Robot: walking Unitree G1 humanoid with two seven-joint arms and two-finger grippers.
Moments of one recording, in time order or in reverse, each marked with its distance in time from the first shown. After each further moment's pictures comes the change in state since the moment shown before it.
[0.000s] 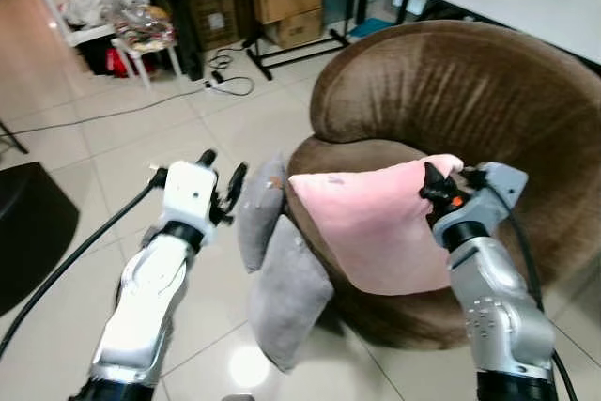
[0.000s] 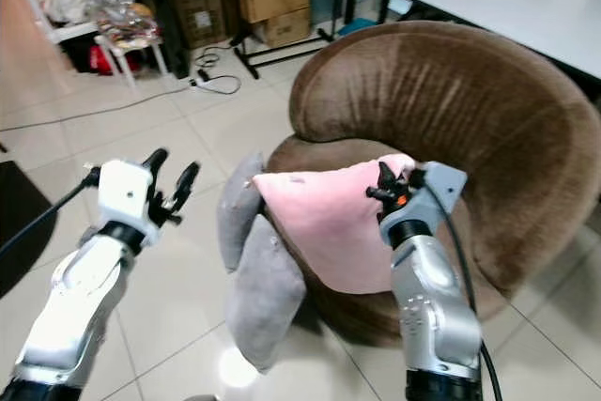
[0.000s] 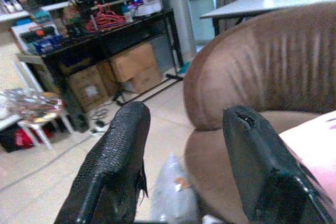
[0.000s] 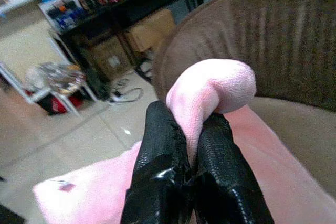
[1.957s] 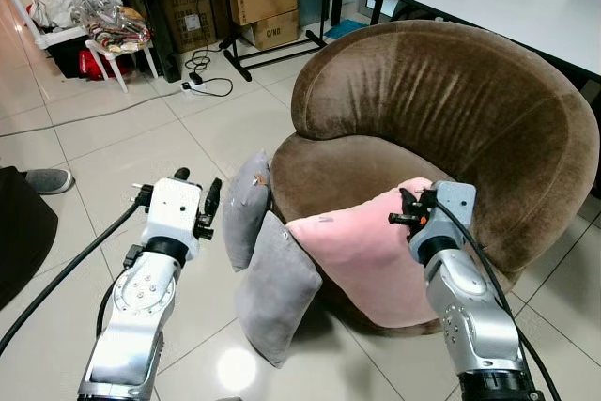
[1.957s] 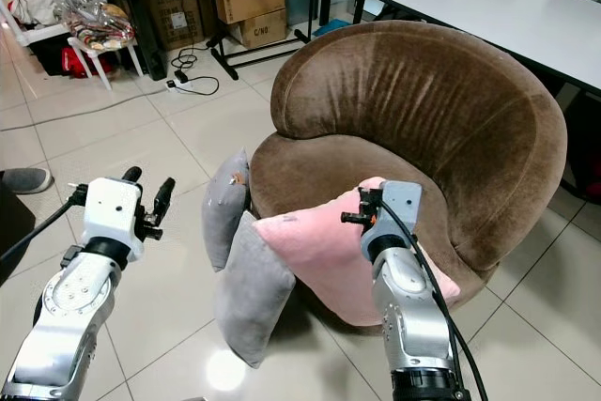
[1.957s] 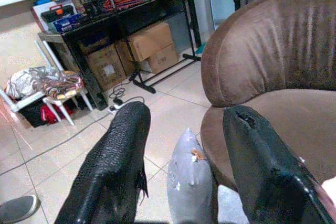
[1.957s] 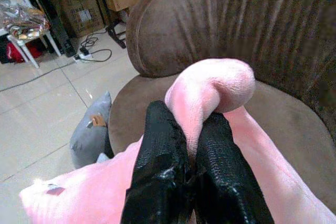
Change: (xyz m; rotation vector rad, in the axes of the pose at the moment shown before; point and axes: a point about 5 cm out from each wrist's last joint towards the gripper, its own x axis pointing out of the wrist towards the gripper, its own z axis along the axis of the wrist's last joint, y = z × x) left arm -0.013 0.010 -0.019 0.023 0.103 0.111; right arm 0.008 0.001 -0.043 -0.191 0.136 -0.004
